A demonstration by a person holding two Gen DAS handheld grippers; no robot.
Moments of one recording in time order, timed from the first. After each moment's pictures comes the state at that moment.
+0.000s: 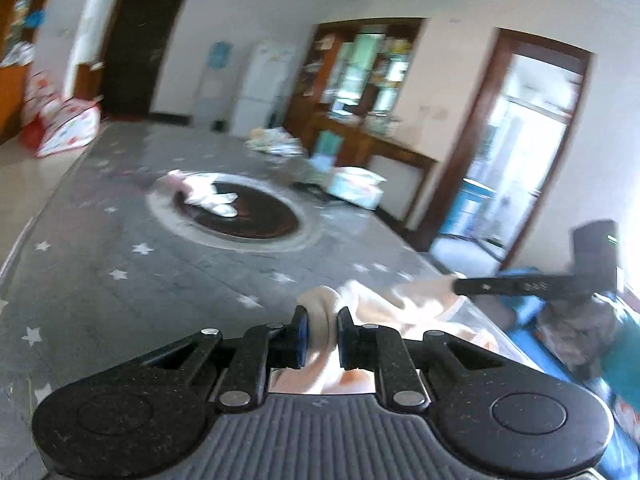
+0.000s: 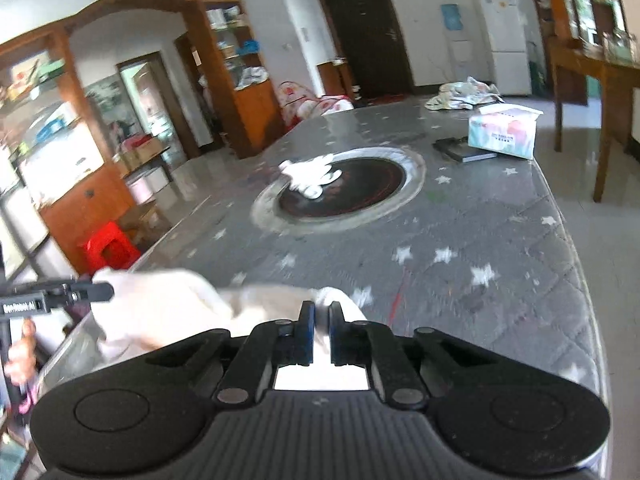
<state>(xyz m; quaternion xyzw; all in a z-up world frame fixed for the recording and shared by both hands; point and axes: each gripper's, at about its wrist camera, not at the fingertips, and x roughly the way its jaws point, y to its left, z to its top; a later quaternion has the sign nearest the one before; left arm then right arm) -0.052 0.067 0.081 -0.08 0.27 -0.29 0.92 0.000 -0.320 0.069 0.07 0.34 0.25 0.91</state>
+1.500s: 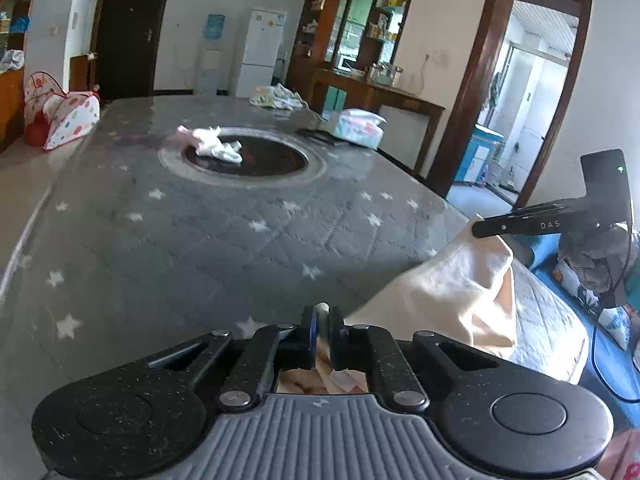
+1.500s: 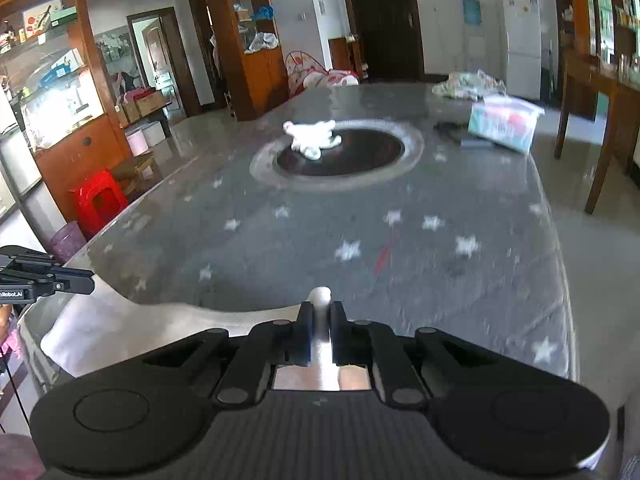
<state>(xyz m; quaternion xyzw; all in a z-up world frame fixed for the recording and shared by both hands) -0.069 0.062 0.065 -0.03 0.32 -0.25 0.91 -0.006 -0.316 0.066 0.00 0.36 0.24 0.90</state>
